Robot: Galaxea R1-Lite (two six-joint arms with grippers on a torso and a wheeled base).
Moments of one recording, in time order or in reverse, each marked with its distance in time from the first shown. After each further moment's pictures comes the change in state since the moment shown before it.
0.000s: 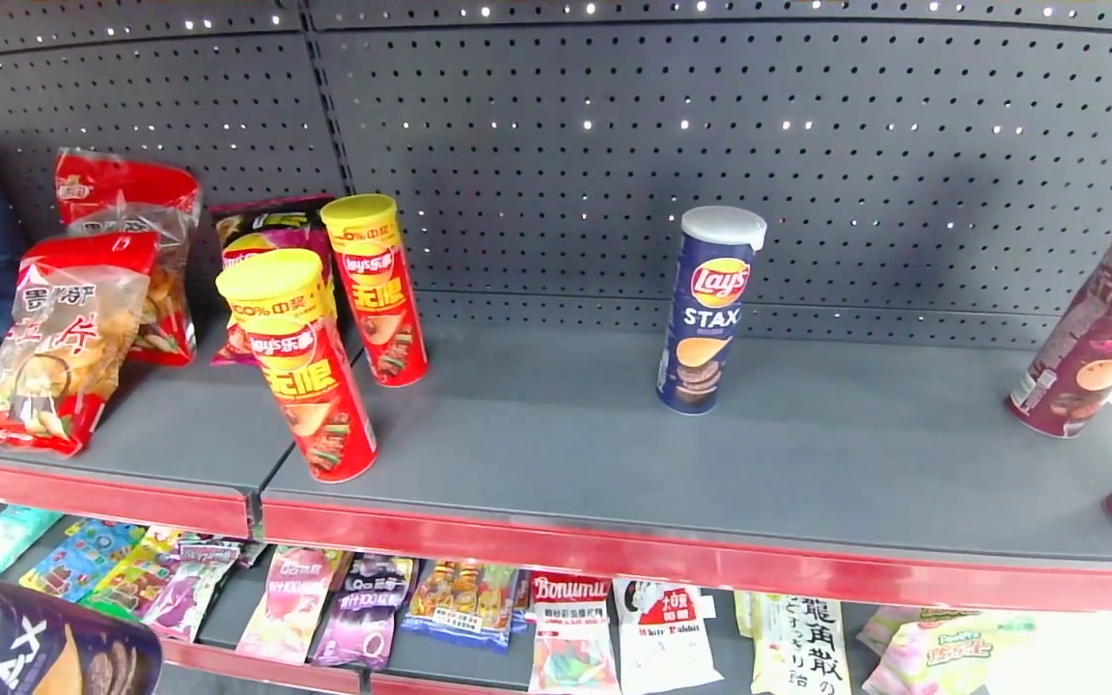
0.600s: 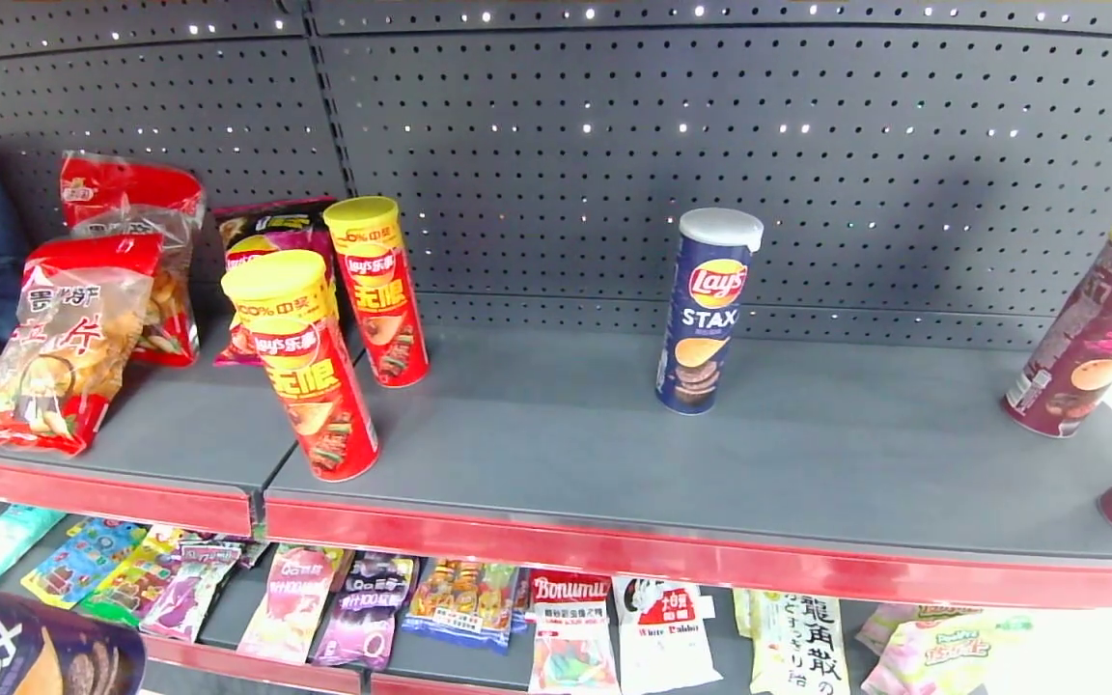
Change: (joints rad) left arm 0.004 -0.030 0.008 -0.001 0.039 0.000; right arm 0.001 0.166 -0.274 -0.008 -0.017 0.035
